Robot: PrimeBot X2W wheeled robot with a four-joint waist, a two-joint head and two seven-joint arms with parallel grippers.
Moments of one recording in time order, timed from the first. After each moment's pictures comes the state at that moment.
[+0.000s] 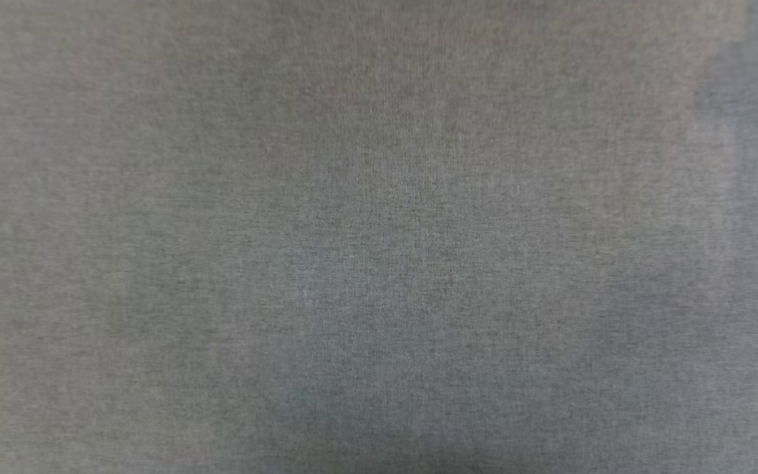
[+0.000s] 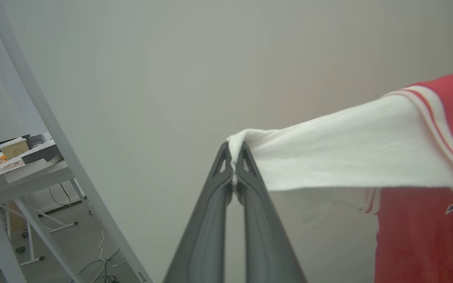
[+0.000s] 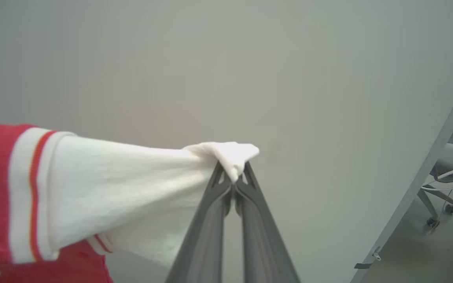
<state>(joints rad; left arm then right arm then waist) -1.43 0.61 -0.21 0.11 -0.45 -0.12 0.27 -1.44 -0.56 -0.06 0.23 0.35 0.13 0.41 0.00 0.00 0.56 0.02</state>
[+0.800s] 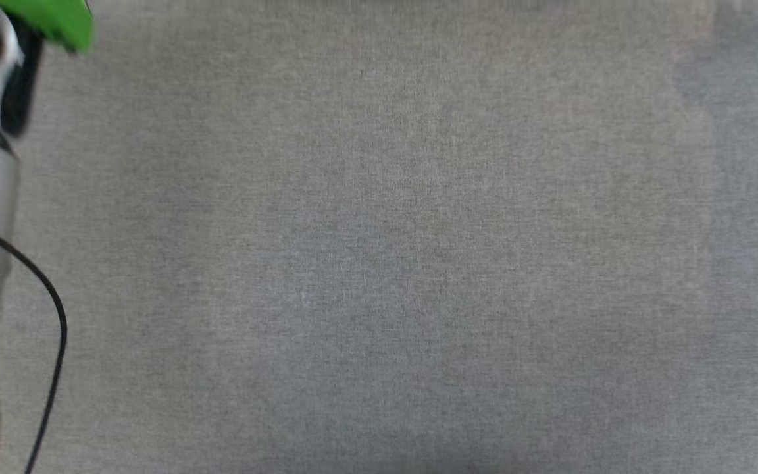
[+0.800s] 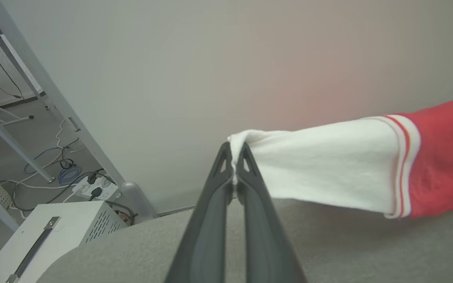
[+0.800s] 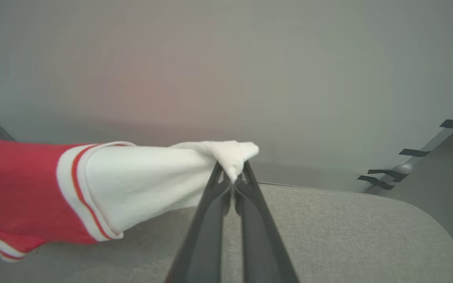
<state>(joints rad) -1.09 0.50 -0.32 0.48 -0.44 -0.12 -0.07 -1.15 -0.46 0.10 0.54 0.42 0.13 0.22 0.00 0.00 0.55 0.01</state>
